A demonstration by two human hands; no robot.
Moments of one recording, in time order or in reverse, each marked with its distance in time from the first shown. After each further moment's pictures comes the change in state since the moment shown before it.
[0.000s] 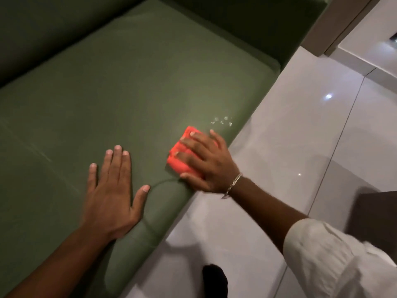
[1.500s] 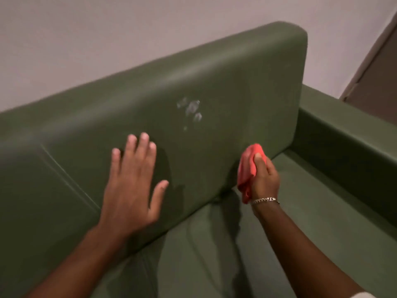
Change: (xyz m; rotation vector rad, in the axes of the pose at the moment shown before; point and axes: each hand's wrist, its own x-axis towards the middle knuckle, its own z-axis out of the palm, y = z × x) left_hand 0.253 -0.261 -0.260 0.142 0.479 -0.118; right_hand 0.492 0.006 0.021 1.400 0.551 1.110
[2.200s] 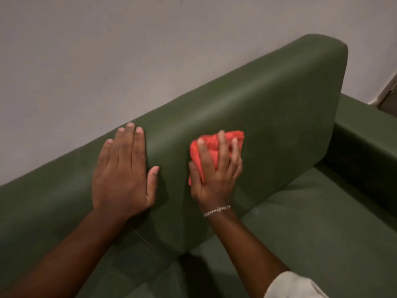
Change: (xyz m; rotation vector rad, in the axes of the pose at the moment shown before) left_hand 0.073 -0.064 -0.068 0.341 -0.059 -0.100; right_hand -0.070 -0.020 0.144 -0.730 -0.133 -0.922
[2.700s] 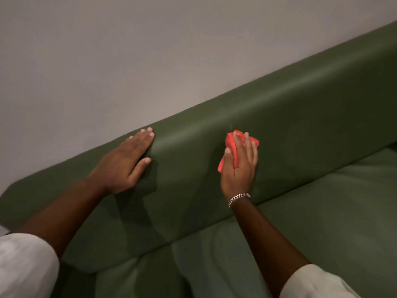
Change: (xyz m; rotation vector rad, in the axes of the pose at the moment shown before) left_hand -0.175 -0.258 -0.068 -0.208 -0.324 0.145; right_hand -0.122 -0.204 -0.007 0.537 -0.139 0.383
